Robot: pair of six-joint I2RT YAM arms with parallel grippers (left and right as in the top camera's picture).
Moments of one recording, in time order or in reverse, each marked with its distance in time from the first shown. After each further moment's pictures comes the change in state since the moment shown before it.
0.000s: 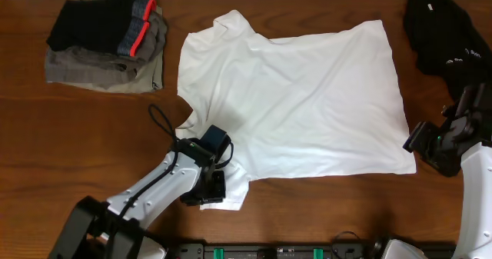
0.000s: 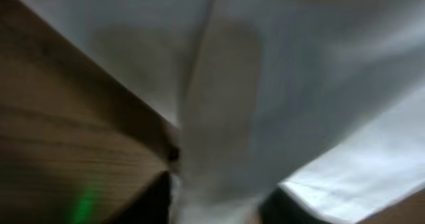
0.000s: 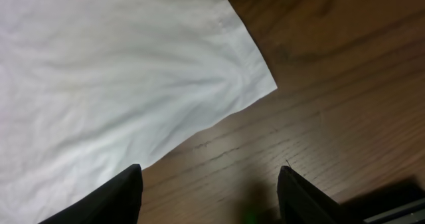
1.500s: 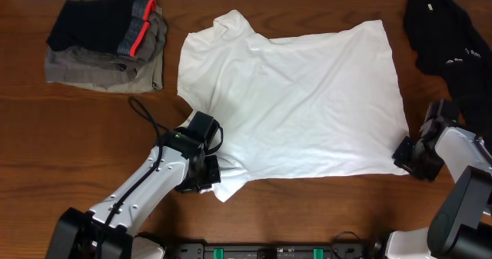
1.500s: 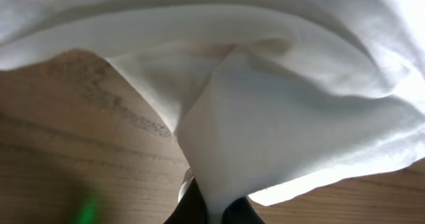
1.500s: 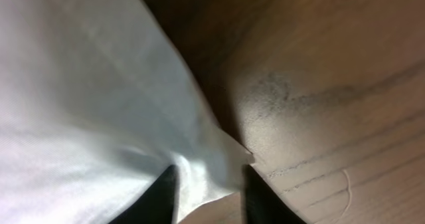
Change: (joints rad) left arm 0.108 -0.052 0.066 -0.011 -0.023 0.002; right arm 0.000 0.335 -0.262 0.416 0.159 0.033
